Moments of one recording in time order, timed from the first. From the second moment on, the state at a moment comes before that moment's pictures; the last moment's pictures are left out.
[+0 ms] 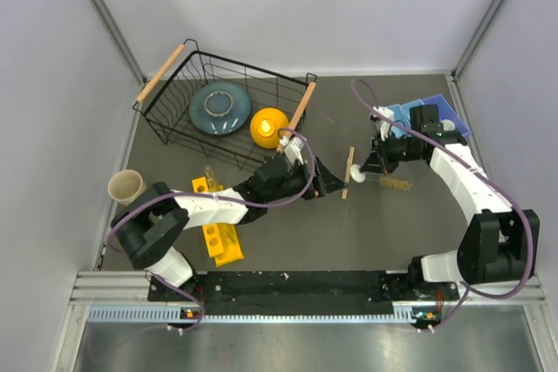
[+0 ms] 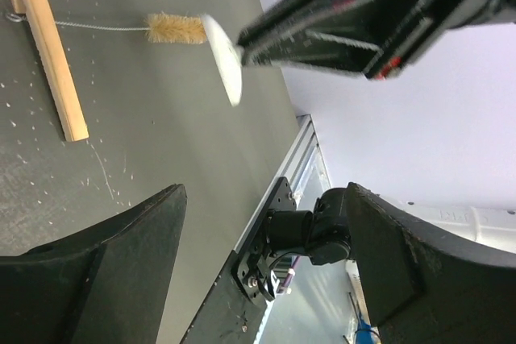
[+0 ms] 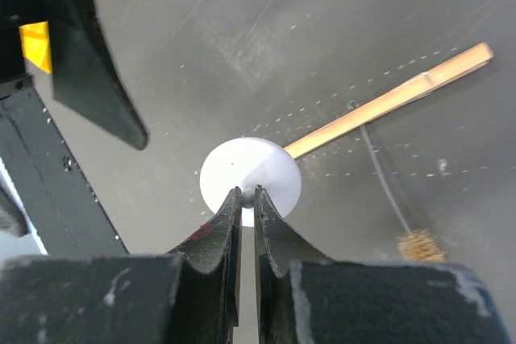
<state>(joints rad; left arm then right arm) -0.90 1.60 0.73 0.70 0.27 -1.10 0.09 1.33 1.01 -0.71 -0.80 -0.40</state>
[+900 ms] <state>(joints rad) -0.89 1.09 0.57 0.34 0.25 -0.86 -0.35 1.90 1.72 -0.72 -0.52 -0.40</state>
